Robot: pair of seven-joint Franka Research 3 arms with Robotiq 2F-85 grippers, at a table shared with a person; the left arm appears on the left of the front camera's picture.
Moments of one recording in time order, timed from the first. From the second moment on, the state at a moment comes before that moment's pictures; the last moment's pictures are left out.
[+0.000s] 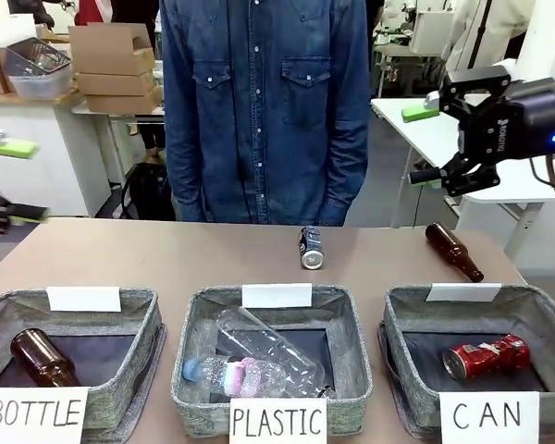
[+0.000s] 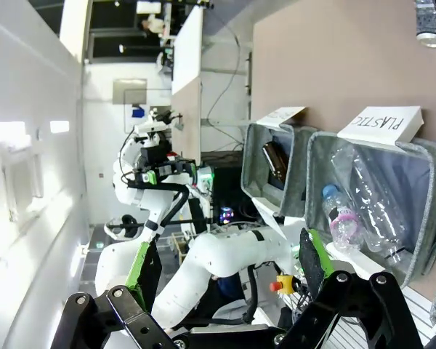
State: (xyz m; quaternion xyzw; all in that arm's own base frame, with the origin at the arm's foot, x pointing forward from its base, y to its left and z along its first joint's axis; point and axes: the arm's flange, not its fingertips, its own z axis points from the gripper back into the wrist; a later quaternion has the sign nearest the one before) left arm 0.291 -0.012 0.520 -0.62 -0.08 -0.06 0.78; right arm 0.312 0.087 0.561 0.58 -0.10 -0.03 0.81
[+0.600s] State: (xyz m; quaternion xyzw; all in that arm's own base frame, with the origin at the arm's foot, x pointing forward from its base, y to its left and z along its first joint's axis) left arm 0.285 0.026 0.518 -0.61 -0.11 -0.02 0.78; right arm 0.322 0.052 0.543 0.38 -0.17 -0.01 0.91
